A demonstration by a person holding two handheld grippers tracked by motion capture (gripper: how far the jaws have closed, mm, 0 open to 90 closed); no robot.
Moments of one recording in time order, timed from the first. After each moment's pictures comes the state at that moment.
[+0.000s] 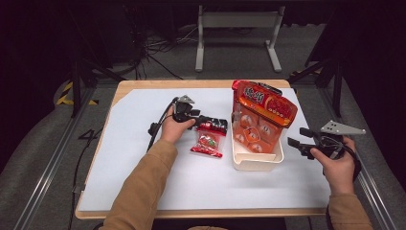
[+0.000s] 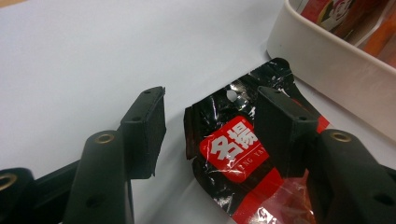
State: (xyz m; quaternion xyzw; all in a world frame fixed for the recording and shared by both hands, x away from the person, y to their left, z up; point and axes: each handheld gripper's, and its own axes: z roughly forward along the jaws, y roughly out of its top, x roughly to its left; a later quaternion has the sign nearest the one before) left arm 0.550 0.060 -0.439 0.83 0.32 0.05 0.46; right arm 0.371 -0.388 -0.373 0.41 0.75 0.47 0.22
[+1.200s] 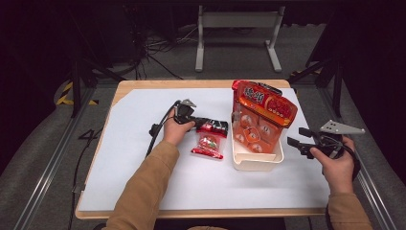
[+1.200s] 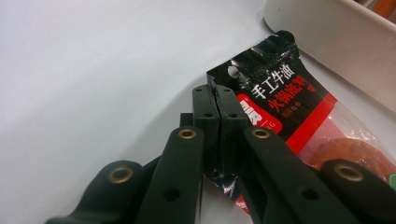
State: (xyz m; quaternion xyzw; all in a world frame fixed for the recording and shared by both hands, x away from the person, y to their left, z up) left arm 0.546 0.056 -0.446 0.85 0.31 0.02 0.42; right arm 0.374 -0.388 -0.374 0.41 0.75 0.47 0.21
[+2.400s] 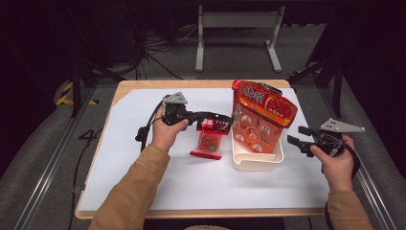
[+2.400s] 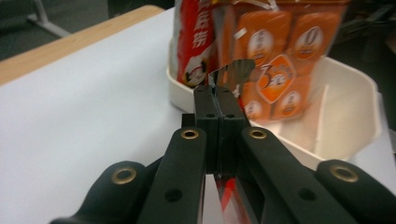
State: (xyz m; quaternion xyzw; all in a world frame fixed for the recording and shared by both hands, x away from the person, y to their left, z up) left arm 0.474 0.079 -0.354 0.81 0.23 0.04 0.53; right arm 0.378 -0.390 -0.374 0.41 0.75 0.48 0.21
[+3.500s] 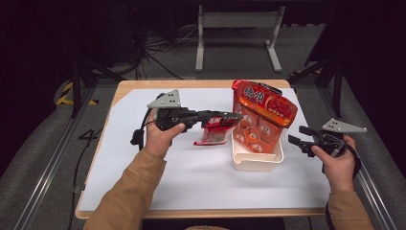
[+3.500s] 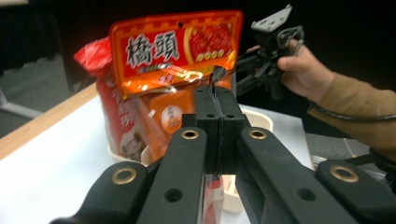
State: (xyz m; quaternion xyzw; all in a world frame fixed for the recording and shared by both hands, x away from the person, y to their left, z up) left arm 0.425 0.081 -0.302 0.77 0.12 0.03 0.63; right arm 0.378 -0.393 -0.374 0.41 0.74 0.49 0.21
